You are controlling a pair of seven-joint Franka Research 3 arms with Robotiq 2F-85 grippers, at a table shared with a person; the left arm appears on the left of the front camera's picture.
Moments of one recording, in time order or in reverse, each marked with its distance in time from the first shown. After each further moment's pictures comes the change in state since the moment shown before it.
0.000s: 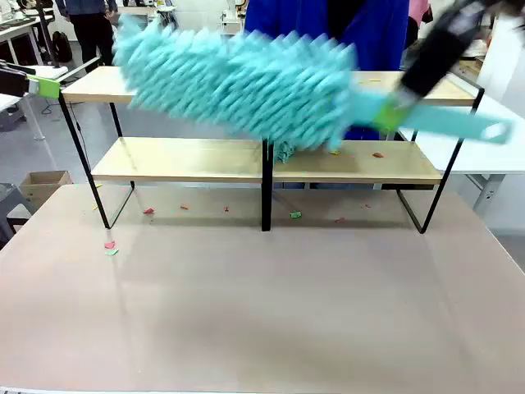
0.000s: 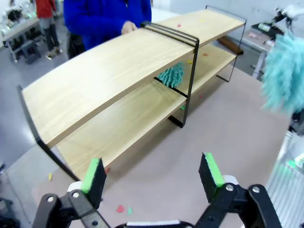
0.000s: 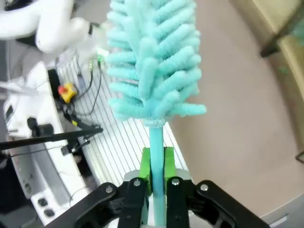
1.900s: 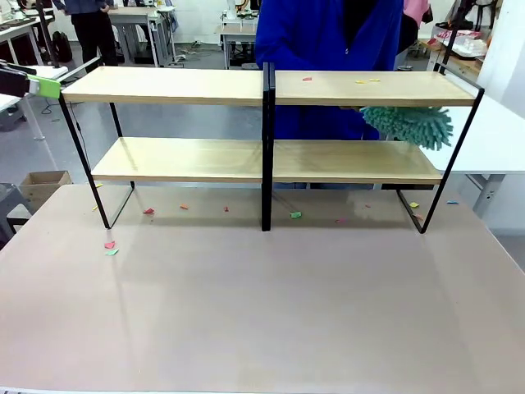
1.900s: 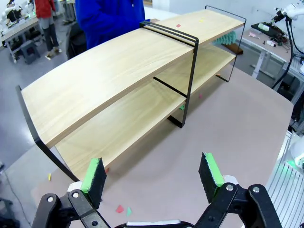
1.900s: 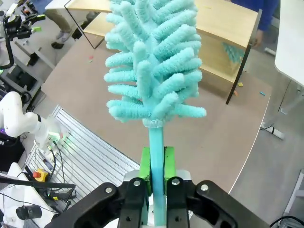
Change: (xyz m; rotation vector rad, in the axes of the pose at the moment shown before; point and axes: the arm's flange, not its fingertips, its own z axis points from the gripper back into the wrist) left arm 0.000 0.000 -0.001 -0.003 0.000 0.000; right arm -0.217 -0.002 0.161 -0.397 -0.447 -0.416
